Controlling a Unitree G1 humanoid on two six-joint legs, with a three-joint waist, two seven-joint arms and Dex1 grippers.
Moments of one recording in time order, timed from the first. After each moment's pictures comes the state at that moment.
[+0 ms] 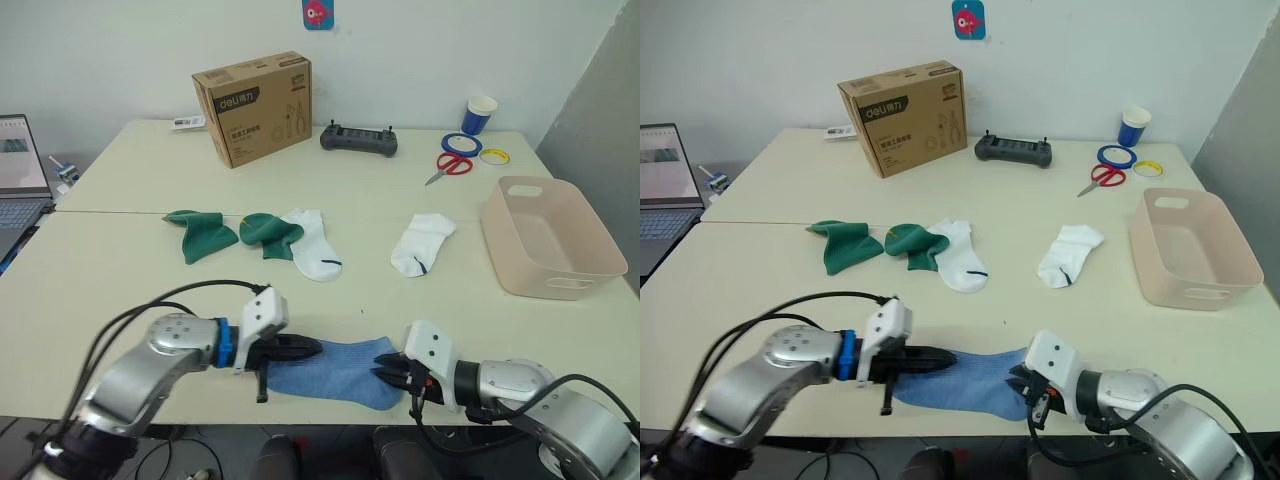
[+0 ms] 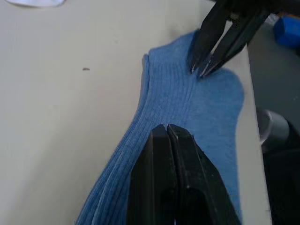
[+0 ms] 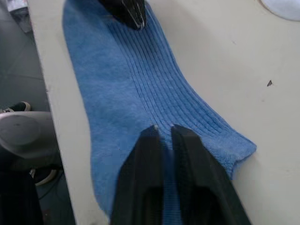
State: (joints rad) left arm -0.15 0.77 -0.23 -0.31 -0.37 0.45 -1.04; right arm -0.03 -0.73 0.38 -0.72 0.36 0.78 0.54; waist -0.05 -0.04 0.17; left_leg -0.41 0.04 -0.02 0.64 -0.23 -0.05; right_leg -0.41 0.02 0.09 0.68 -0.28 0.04
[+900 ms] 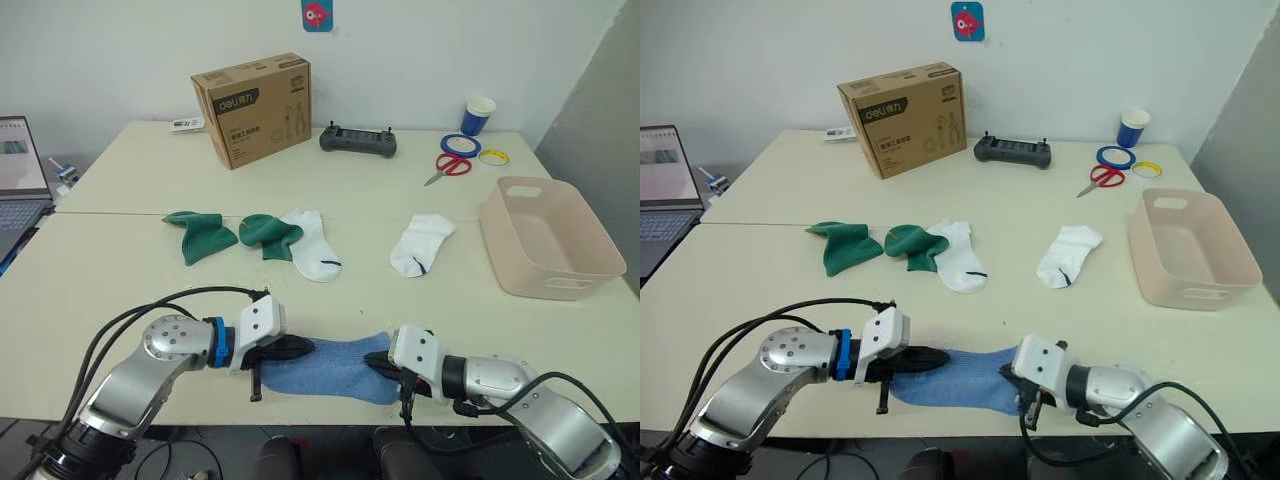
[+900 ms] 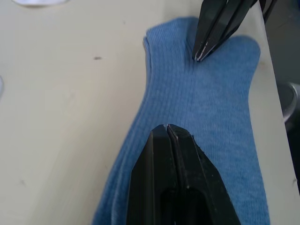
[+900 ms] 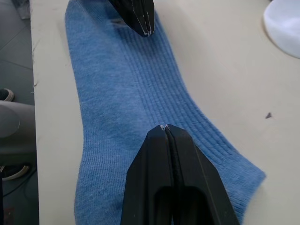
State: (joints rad) left arm -0.10 0.79 -0.20 -0.30 -0.28 0.33 -1.08; right arm -0.06 -0.69 0.46 -0.62 0.18 0.57 0.66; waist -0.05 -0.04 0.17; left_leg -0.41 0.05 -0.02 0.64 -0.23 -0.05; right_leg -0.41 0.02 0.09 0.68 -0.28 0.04
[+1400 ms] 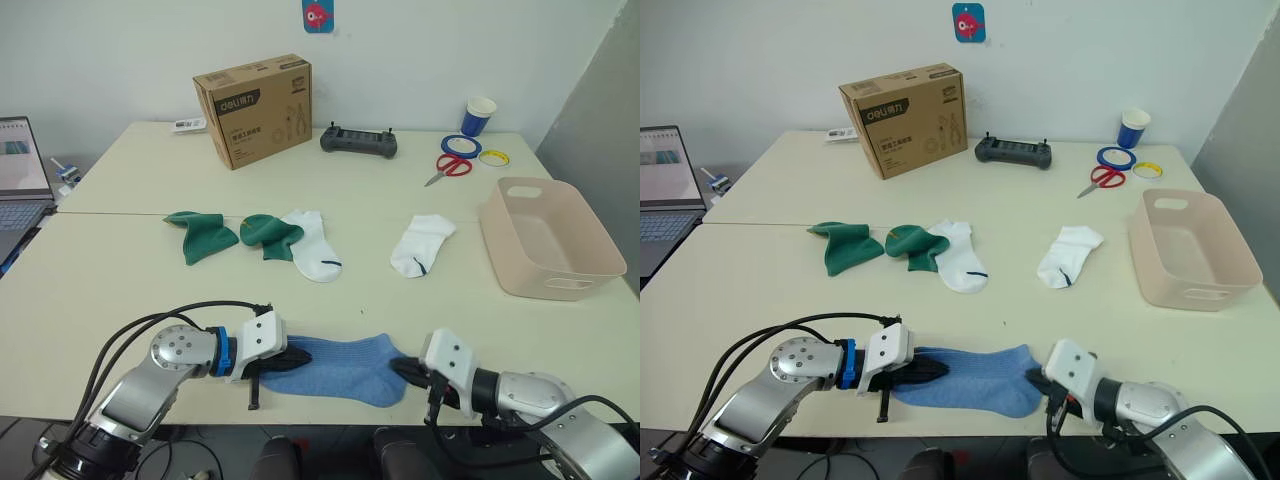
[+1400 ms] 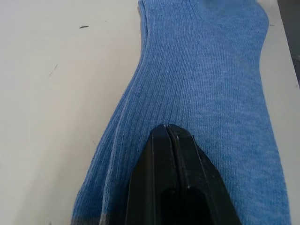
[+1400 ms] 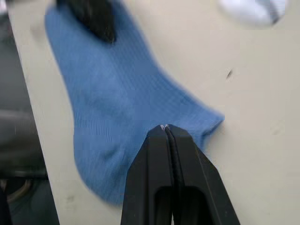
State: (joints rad) left arm -0.13 0.78 -0.23 -0.23 -0.24 0.25 -1.10; right arm 0.17 -0.64 0.14 -0.81 0.32 0.63 0.62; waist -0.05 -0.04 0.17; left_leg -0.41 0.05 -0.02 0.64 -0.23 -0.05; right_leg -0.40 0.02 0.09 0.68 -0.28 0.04
